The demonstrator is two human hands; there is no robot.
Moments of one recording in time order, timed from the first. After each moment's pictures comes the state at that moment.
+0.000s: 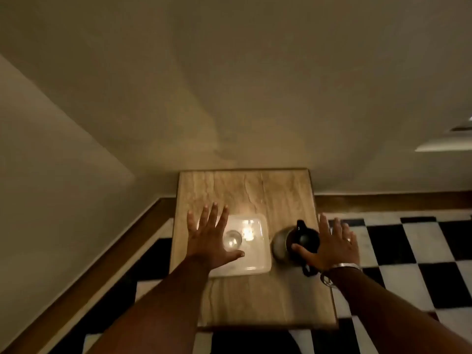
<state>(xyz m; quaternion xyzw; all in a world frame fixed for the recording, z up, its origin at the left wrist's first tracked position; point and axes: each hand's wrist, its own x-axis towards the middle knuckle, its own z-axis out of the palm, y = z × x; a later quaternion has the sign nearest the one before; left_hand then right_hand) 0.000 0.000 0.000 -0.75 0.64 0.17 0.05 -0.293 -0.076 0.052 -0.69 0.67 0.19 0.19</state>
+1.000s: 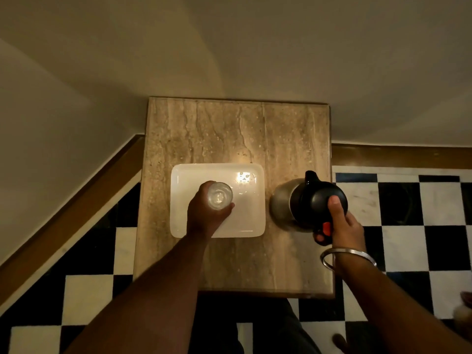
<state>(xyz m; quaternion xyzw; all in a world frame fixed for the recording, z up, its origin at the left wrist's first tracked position) -0.046 -0.007 -0.145 -0.81 0.34 0.36 -0.32 -0.307 -0.080 -0.041 -0.29 0.75 -0.22 0.55</state>
